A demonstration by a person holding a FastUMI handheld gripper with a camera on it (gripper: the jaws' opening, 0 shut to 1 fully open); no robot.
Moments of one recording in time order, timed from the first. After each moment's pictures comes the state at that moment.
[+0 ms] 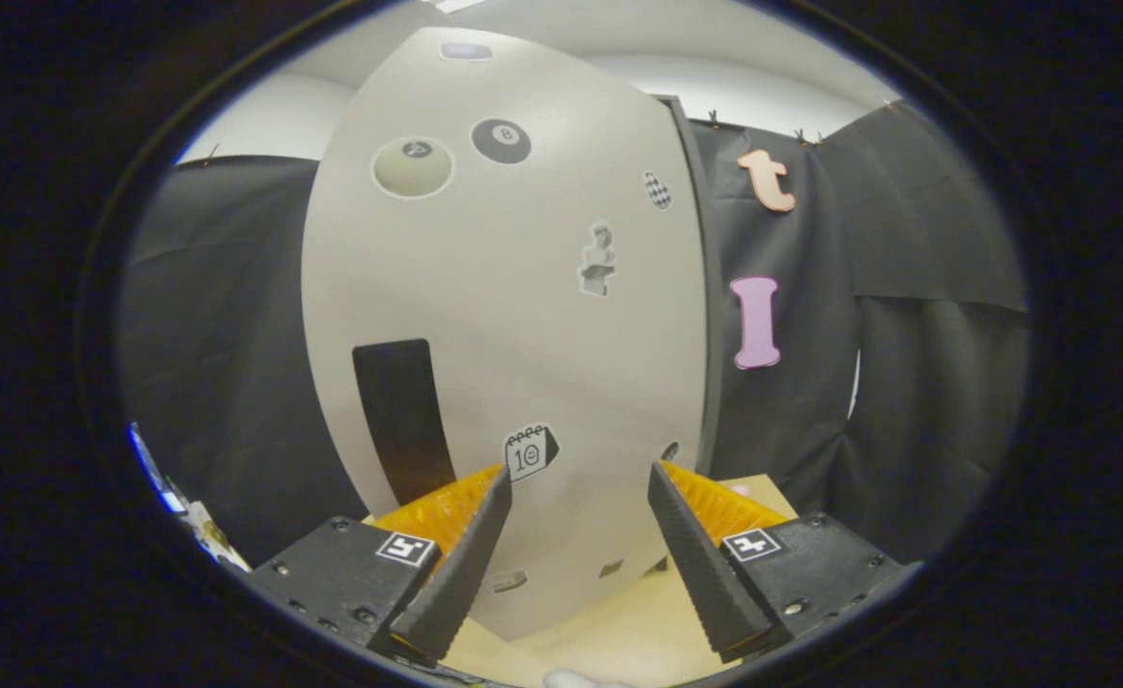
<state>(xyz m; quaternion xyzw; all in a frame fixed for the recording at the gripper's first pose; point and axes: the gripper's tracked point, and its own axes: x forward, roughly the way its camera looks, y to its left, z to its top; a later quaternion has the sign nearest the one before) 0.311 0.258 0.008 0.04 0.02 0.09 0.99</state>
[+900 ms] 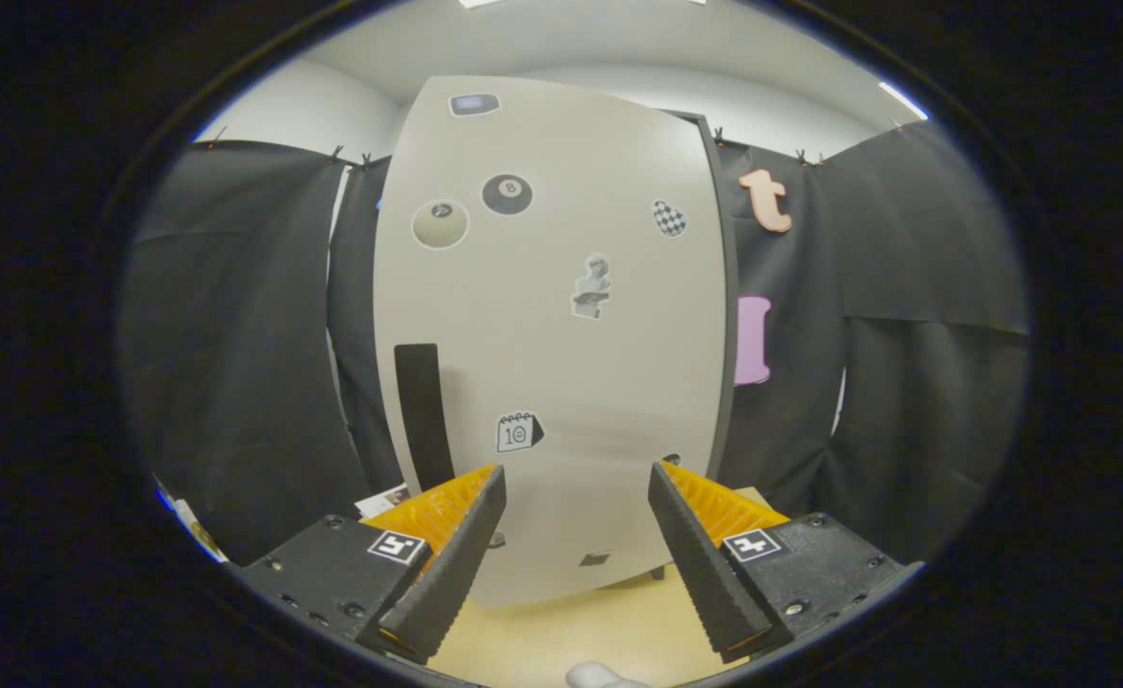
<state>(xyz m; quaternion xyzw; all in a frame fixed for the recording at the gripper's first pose) 0.280 0.260 0.025 0.02 0.01 0.03 1.00</state>
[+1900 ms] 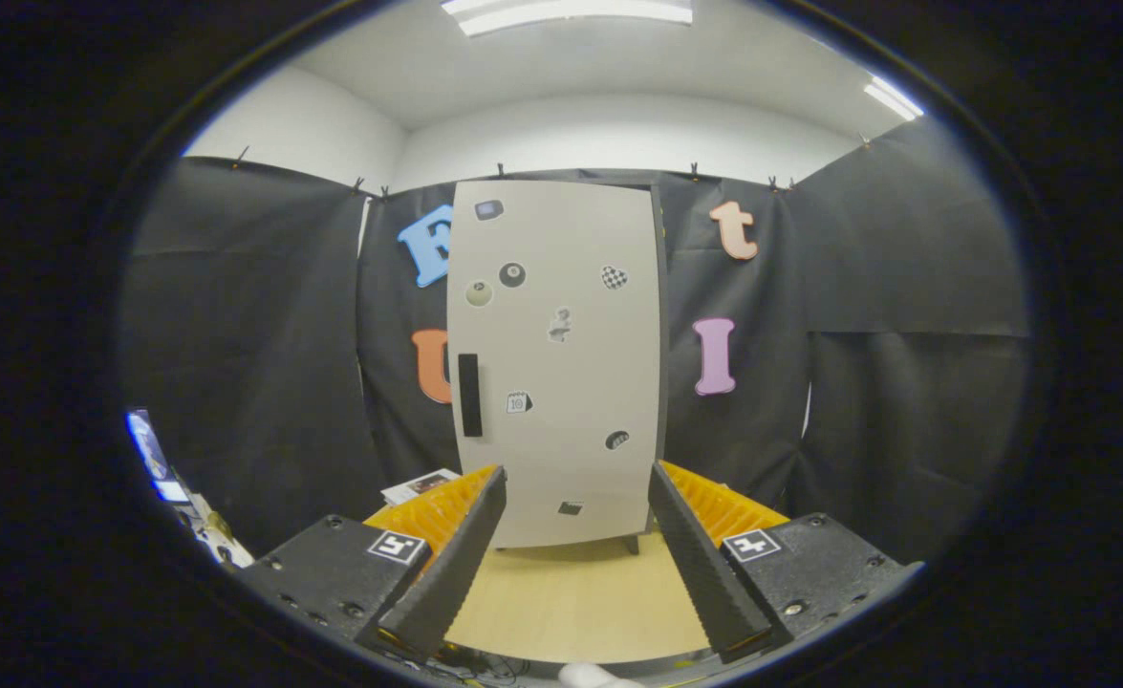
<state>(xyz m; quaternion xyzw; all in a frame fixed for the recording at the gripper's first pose) 0.105 0.213 0.014 0.03 -0.02 0.05 1.00</state>
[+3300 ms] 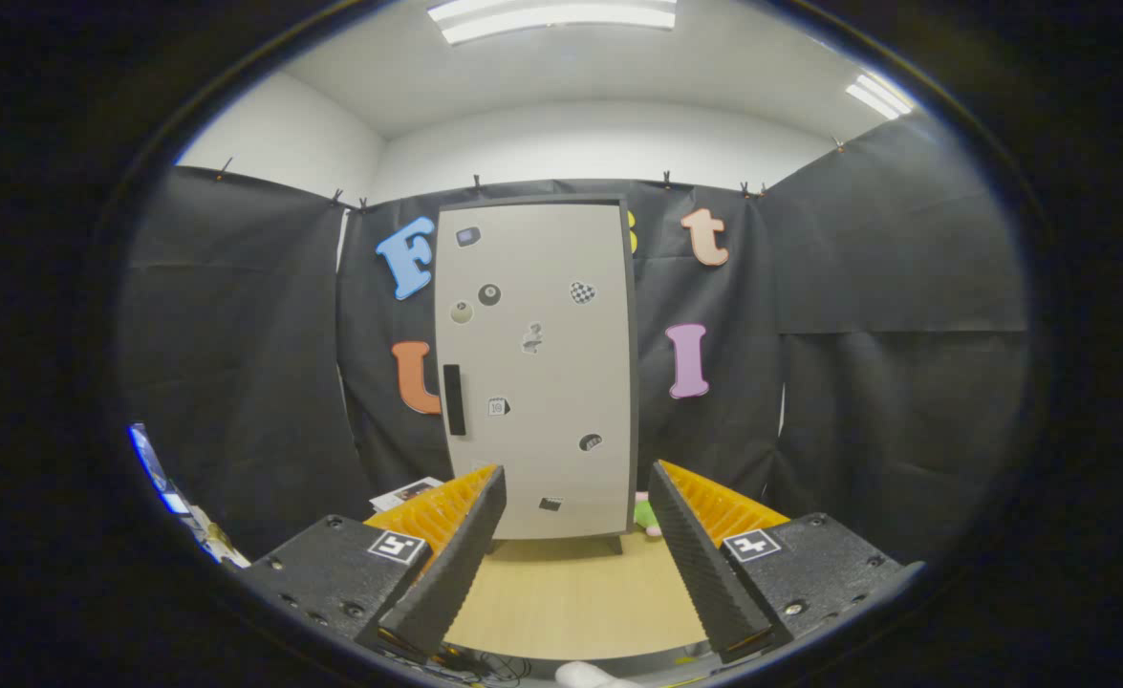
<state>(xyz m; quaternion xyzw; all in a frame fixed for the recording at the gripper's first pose) 0.083 0.195 0.023 0.04 -0.04 0.01 1.00</state>
